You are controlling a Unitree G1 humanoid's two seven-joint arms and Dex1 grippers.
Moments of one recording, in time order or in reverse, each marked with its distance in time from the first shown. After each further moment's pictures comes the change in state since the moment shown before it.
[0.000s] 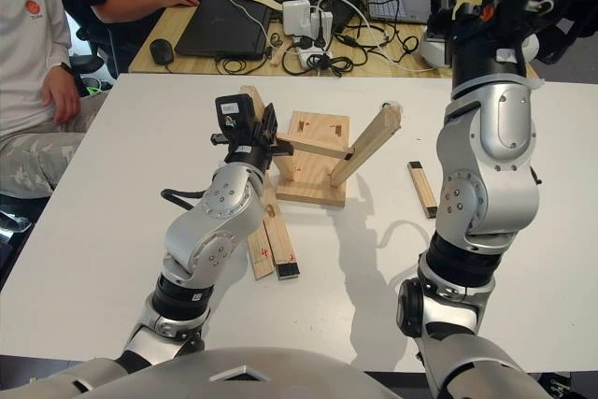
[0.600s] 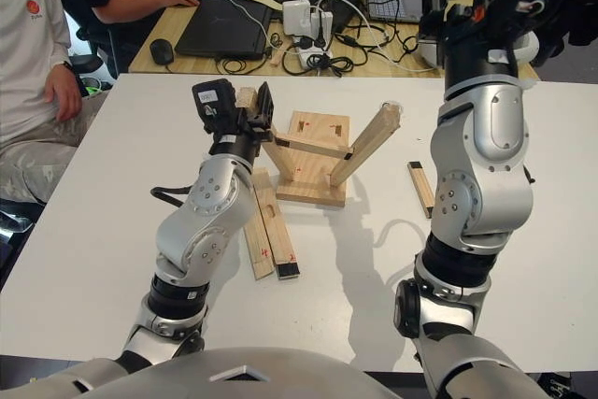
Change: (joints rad) left arm -0.011 -0.005 0.055 -0.042 0.026 -0.082 -0.033; right arm 0.000 0.015 0.010 -0.008 0.001 0.001 0.001
